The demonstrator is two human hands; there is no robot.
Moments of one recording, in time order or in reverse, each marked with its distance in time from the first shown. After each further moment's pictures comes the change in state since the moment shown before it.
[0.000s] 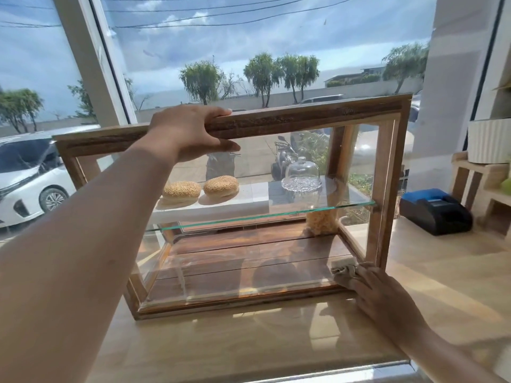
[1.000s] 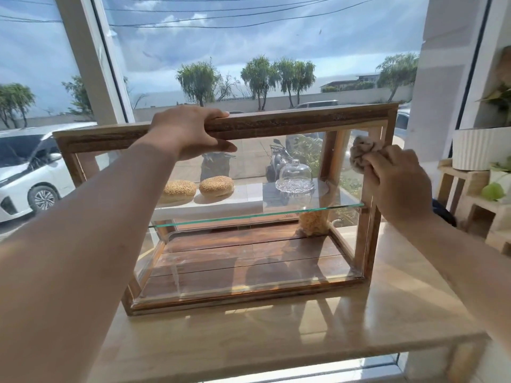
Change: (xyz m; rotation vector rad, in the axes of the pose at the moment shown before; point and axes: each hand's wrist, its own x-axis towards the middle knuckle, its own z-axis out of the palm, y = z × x) left_hand 0.001 0.001 -0.001 0.023 0.000 0.006; right_hand 0.163 0.070 -0.120 -0.044 0.341 0.317
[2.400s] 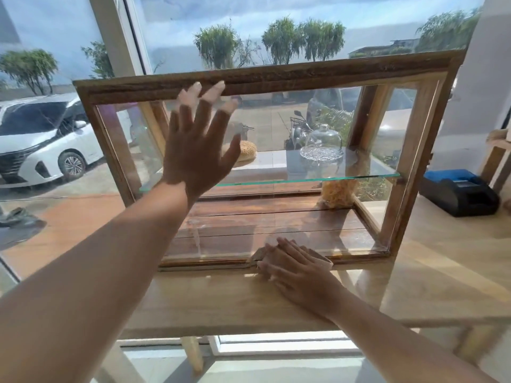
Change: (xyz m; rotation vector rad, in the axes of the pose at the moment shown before) left_hand -0.086 -0.009 0.084 0.104 0.635 0.199; right_hand -0.200 -0.157 0.083 0.552 -0.398 -0.574
